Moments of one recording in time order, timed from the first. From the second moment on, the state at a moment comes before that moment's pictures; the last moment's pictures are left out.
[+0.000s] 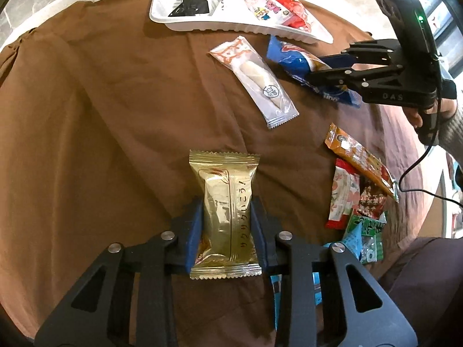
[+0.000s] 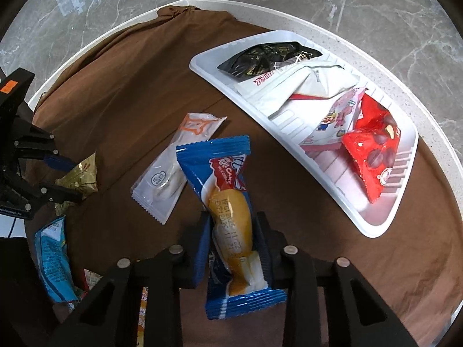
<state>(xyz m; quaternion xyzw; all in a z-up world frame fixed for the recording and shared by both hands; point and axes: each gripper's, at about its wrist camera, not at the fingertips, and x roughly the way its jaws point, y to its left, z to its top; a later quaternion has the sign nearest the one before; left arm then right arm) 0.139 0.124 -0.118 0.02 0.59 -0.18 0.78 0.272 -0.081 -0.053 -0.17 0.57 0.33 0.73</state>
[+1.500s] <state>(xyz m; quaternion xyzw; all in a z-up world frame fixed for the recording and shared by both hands) 0.395 0.114 -0.054 -0.07 0.51 -0.23 0.82 0.407 -0.128 -0.044 0.28 0.57 0.20 0.75</state>
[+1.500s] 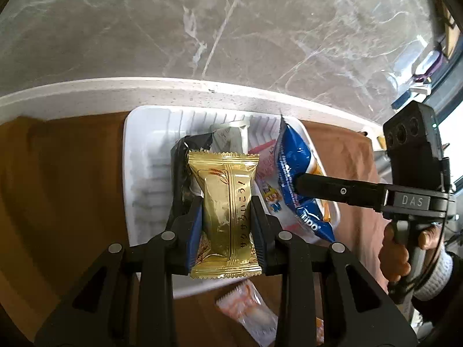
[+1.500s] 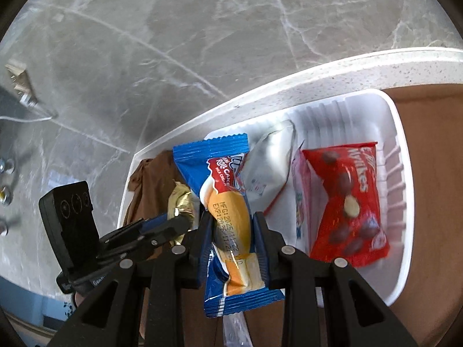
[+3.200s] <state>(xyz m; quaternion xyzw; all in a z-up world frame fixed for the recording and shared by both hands) 0.249 0.092 -0.106 -0.05 0.57 -0.19 0.80 0.154 -0.122 -0.039 -0.05 0.59 0.23 0.77</state>
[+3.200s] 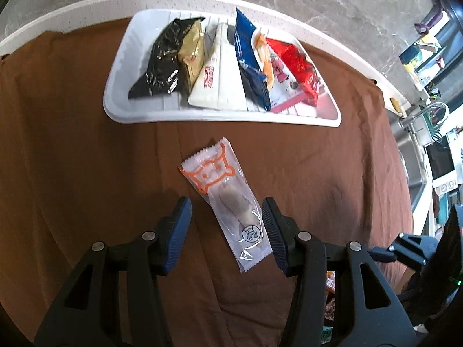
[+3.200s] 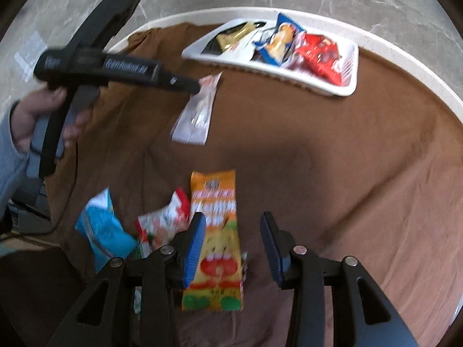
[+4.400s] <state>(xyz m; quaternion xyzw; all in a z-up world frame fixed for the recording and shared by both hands) 0.255 0.050 -0.124 0.02 0.55 -0.18 0.81 0.140 -0.107 -0.047 -0.09 0.59 0.25 0.76</state>
